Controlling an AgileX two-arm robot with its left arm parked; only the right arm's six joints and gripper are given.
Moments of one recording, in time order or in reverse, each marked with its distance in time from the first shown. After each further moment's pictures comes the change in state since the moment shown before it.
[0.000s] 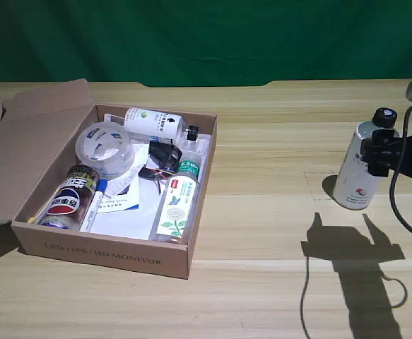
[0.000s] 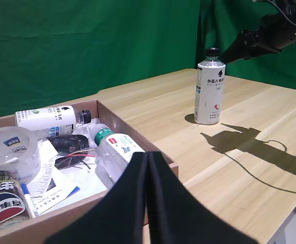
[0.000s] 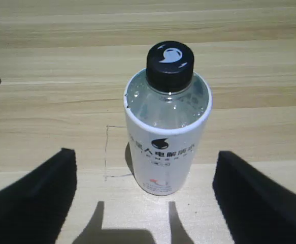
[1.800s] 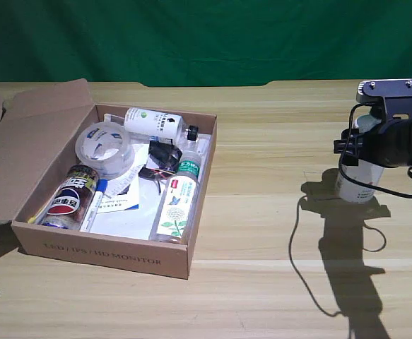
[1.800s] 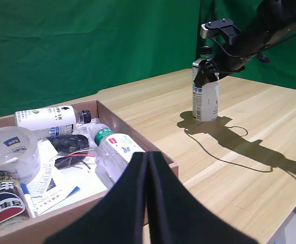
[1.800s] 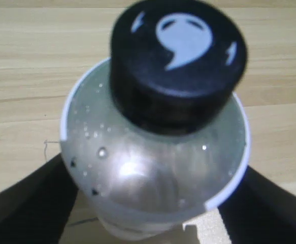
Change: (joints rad) arm 0.000 0.460 -0.297 0.007 -0.134 -0.026
